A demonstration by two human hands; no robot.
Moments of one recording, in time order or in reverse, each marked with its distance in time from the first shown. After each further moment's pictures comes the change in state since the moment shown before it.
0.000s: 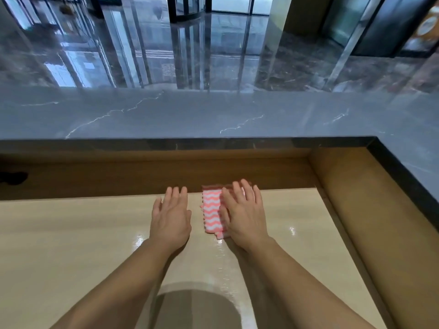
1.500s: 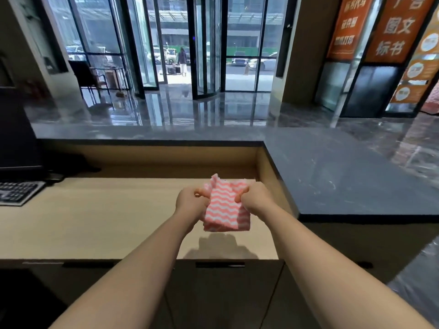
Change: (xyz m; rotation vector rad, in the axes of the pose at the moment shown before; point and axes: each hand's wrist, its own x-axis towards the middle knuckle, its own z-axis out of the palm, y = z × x) left_hand -0.356 0.203 -0.108 -1.078 0.177 -0.227; right_hand -0.315 0.091 -0.152 0.730 0.078 0.308
